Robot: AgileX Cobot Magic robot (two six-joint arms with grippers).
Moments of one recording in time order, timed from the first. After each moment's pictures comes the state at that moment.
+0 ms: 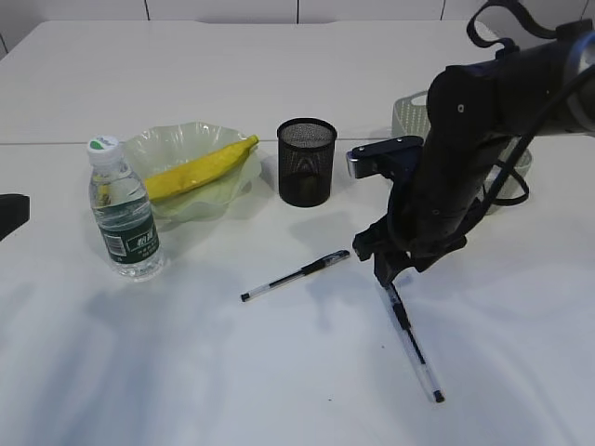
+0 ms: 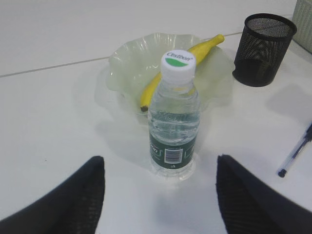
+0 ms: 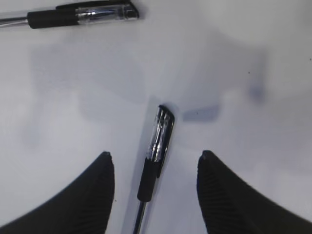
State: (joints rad) left arm -0.21 1.00 -0.40 0.12 -0.10 -0.15; right arm 0.38 1.96 -1.34 0.04 0.84 -0.02
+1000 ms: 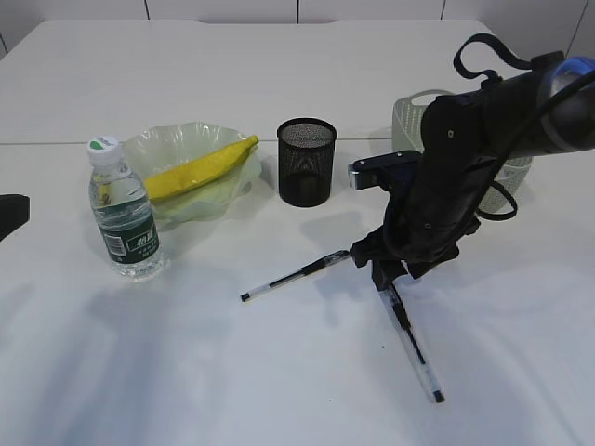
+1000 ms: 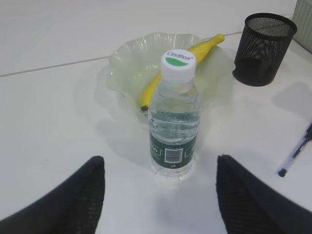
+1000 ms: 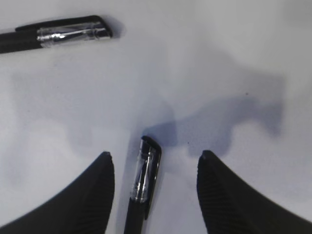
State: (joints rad) left arm -0.21 1.00 -0.40 0.12 -0.10 -0.15; right arm 0.35 2.04 -1.34 0.04 0.74 0.00
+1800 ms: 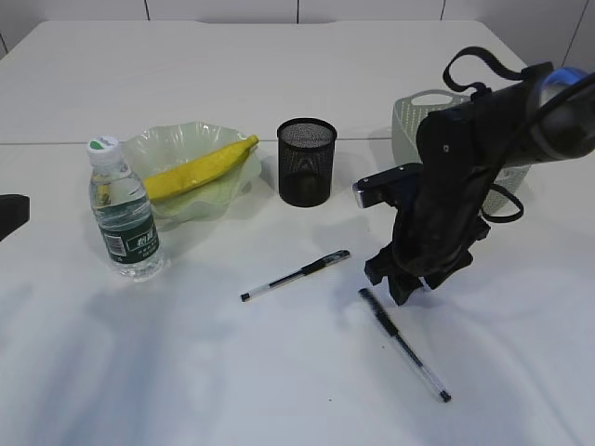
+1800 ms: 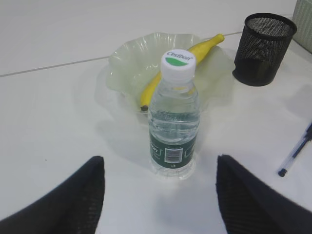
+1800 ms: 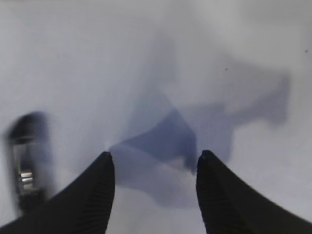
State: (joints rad) left arm -0.21 1.00 -0.40 0.12 -0.10 -0.15; right arm 0.35 2.07 -1.34 -0.07 0.79 0.02
